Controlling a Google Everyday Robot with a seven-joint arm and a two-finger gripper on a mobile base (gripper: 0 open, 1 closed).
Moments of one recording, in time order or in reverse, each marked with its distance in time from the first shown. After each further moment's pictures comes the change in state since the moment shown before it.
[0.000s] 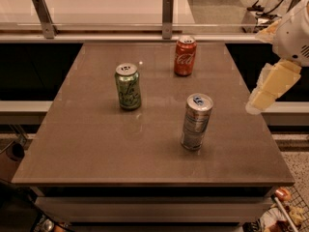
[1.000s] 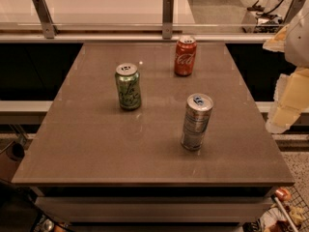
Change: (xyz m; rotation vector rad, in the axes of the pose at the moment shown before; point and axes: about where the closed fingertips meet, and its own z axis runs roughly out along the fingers) arm 0.010 0.043 -0.030 -0.084 0.152 -0.051
